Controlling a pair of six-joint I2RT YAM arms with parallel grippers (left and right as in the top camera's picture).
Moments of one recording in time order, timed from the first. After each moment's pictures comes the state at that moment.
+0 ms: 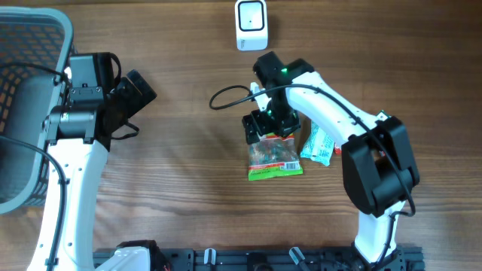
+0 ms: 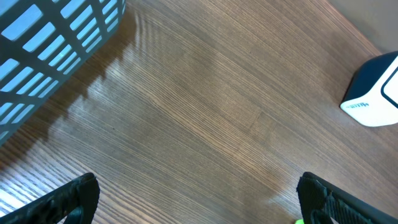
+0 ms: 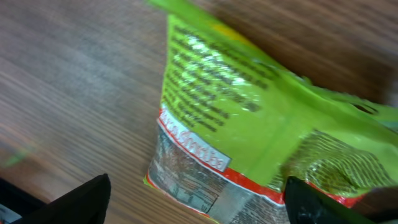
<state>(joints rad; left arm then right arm) 0.03 1.32 1.24 -0.90 -0.09 -0.60 0.52 2.04 1.55 -1.11 -0.30 0.11</state>
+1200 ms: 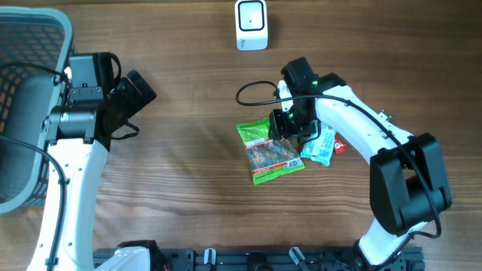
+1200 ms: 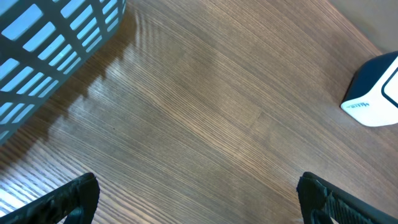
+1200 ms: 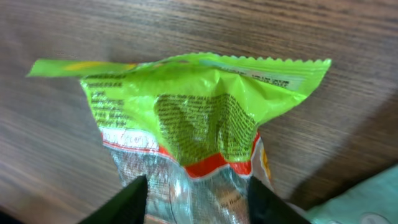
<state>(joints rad) 0.03 1.32 1.24 -0.90 -0.09 -0.60 0.41 1.87 1.28 -0.88 -0.30 0.27</state>
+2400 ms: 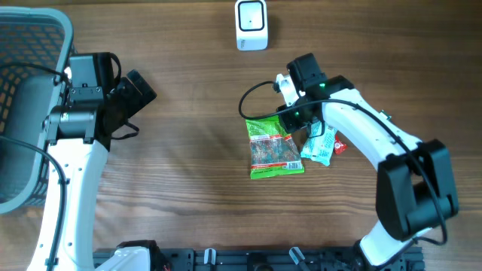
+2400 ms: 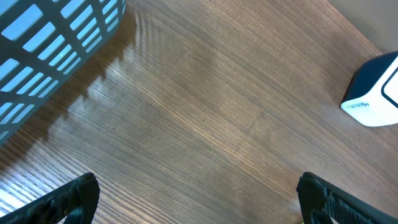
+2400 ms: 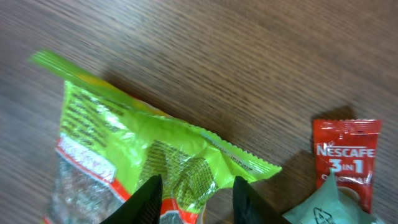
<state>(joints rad) 0.03 1.32 1.24 -0.90 -0.09 -0.60 0.38 1.83 1.24 -0.74 -0.13 -0.06</state>
